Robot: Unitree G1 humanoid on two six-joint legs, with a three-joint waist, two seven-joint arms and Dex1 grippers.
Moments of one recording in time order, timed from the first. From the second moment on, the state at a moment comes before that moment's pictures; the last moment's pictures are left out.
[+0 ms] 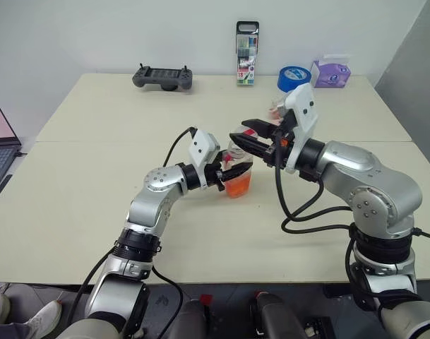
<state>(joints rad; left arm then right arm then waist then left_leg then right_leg) -0.61 0.31 -0.12 0.13 -0.30 0.28 -0.84 -0.75 -0.33 -0.02 -0.48 0.57 1.02 0.46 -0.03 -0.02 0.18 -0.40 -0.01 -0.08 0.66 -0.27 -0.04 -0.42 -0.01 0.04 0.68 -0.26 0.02</state>
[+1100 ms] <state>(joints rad) -0.65 0.29 -0.11 0.19 -0.31 0.26 -0.86 -0.10 -0.14 -0.26 -0.41 0.18 0.79 -0.13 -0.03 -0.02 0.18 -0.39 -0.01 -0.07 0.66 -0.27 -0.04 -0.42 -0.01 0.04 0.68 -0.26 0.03</state>
